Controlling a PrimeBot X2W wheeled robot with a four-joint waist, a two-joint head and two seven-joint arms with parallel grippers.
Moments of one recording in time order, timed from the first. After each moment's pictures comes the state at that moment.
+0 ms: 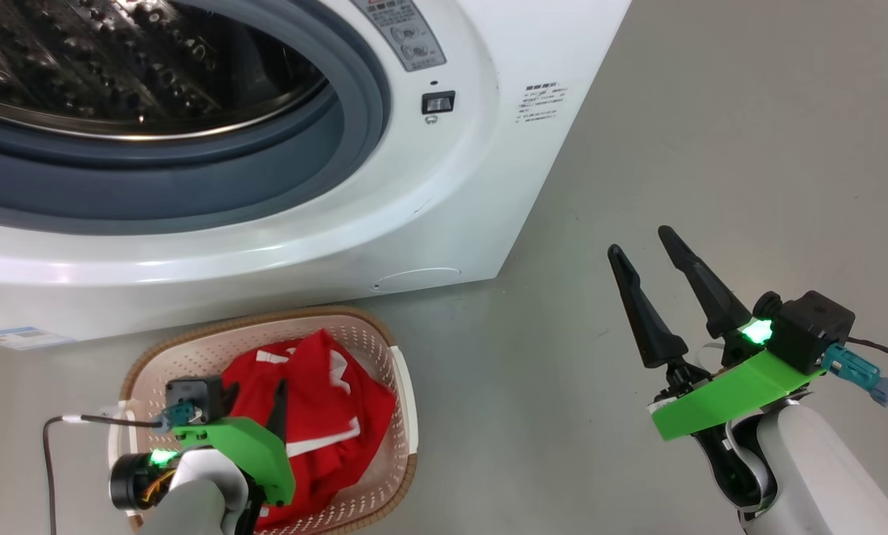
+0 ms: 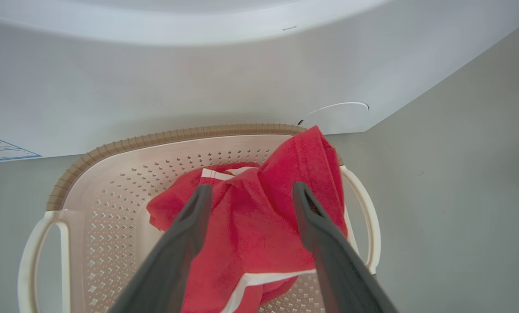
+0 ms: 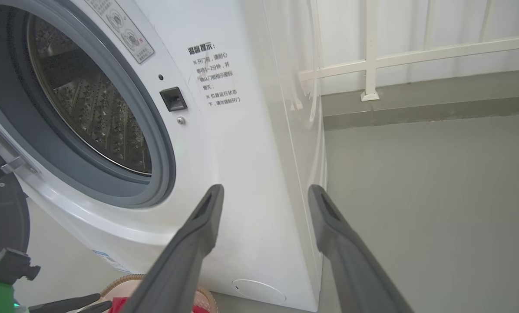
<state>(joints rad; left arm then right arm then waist) -0.61 0.04 -0.43 1.16 -0.48 -0.09 -0.25 -0.34 -0.22 0.27 0.16 0.49 0.13 -0.26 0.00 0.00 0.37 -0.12</state>
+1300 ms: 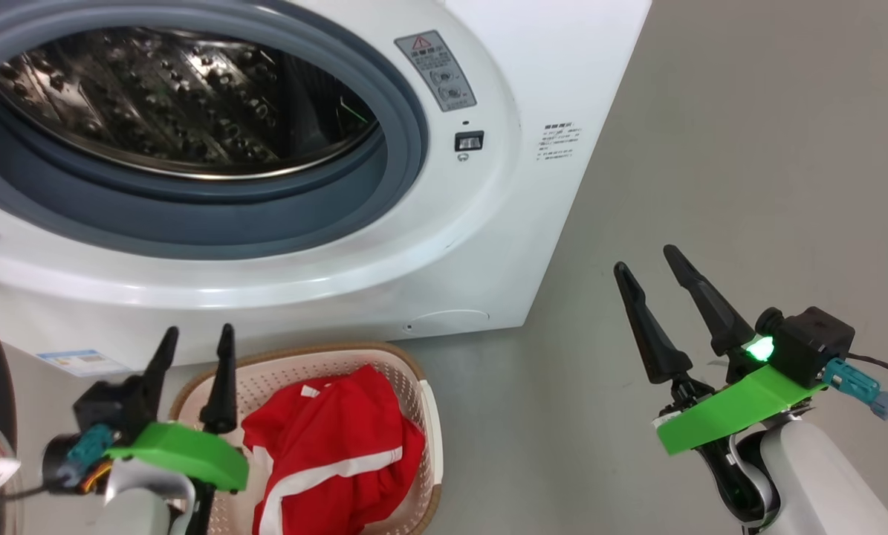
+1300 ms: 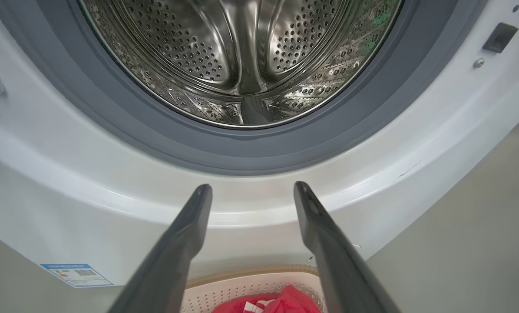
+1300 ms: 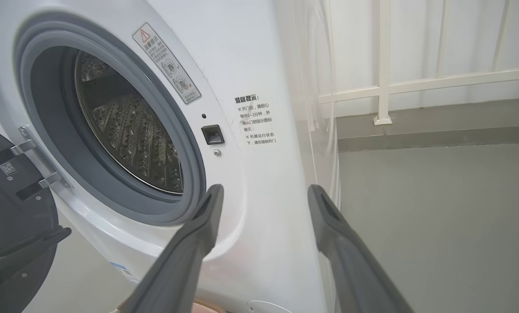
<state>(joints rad) -0.33 0.11 -0.14 0.50 -0.31 -0.10 -0.25 -0.30 -0.22 0.26 0.17 0.49 0.13 -0.26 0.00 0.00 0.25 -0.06</state>
